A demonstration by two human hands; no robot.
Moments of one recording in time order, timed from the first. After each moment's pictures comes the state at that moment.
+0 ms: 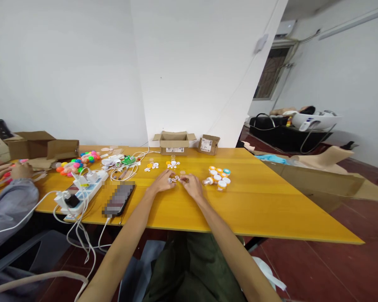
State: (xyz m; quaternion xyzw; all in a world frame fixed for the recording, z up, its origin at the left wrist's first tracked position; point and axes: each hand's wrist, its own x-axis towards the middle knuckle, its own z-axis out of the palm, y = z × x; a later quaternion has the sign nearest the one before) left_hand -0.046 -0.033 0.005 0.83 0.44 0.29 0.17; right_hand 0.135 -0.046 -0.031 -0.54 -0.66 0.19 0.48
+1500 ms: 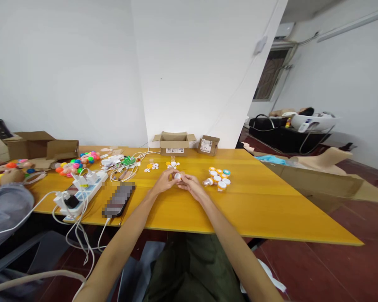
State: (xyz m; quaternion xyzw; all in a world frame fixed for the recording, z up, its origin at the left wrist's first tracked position) left_hand -0.033 -0.044 0.020 0.81 0.33 0.43 0.24; right_hand 0.134 -0.056 -0.011 -0.32 -0.45 0.65 0.52
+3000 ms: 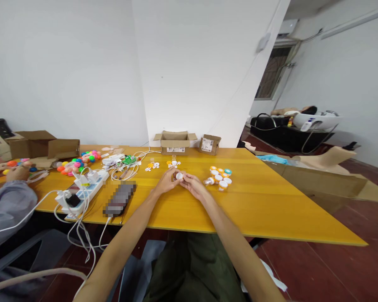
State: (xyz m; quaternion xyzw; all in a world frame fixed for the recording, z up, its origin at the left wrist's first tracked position) left_hand -0.028 -0.046 0.015 0.82 0.33 0.42 0.21; right_hand 0.138 -0.045 -0.022 -0.28 -0.39 0.70 0.53
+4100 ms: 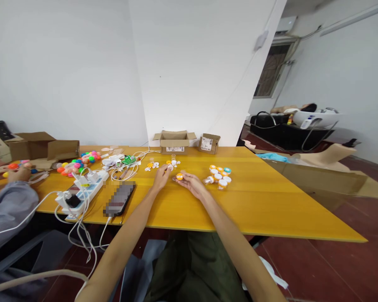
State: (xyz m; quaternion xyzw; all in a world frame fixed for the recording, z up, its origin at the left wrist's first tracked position) left_hand -0.040 -0.033 0.014 0.73 0.42 0.50 0.22; right_hand 0.135 -0.049 -0.018 -0.29 -0.41 0.70 0.52
